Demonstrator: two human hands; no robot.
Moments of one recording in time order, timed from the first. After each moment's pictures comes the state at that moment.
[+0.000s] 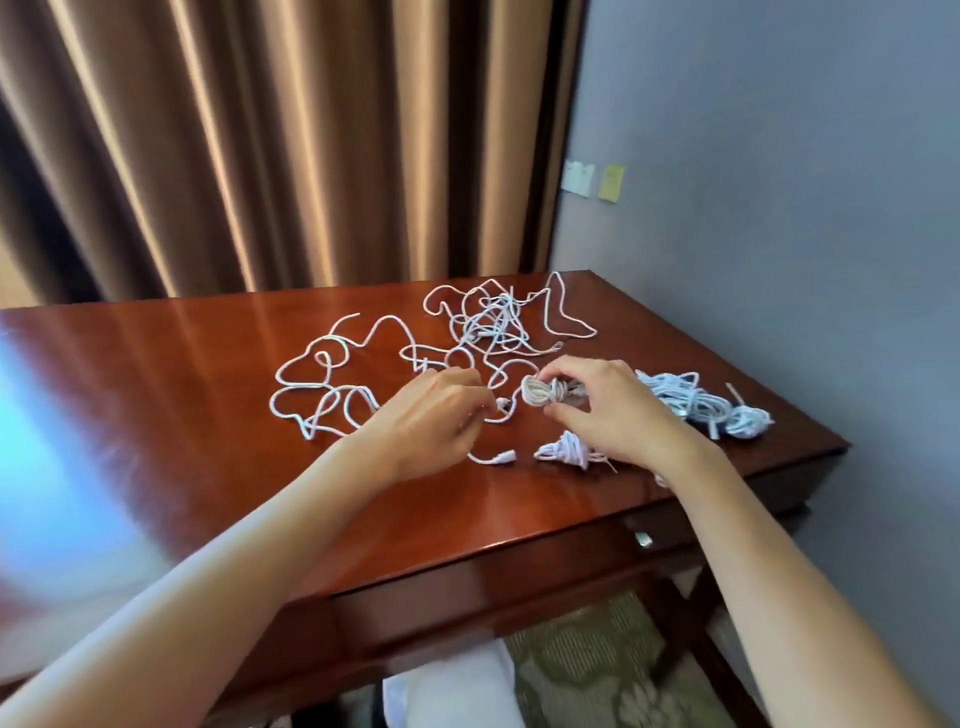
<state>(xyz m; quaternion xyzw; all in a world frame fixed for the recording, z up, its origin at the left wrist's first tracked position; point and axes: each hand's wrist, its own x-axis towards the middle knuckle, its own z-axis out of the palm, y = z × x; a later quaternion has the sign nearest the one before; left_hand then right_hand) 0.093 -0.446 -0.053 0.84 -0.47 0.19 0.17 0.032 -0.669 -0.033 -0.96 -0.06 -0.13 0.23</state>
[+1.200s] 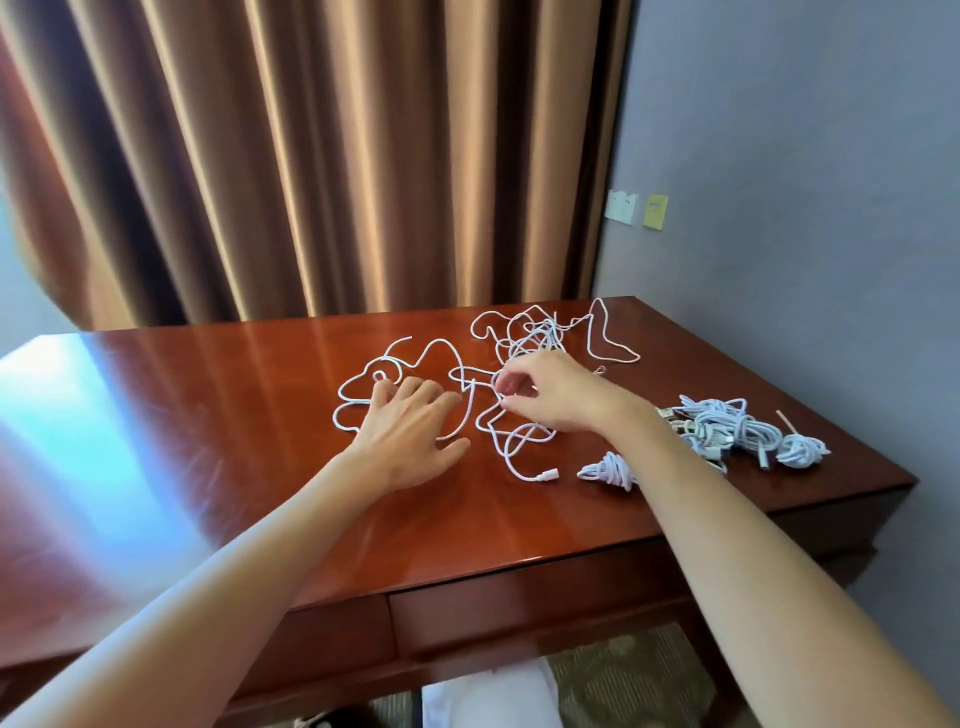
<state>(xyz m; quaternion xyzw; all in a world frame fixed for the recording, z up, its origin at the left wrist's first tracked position) 0.100 -0.392 -0.064 0.95 -0.26 0.17 0.03 0.089 -0.604 -0.011 -0.96 -0.16 -0.05 0.22</state>
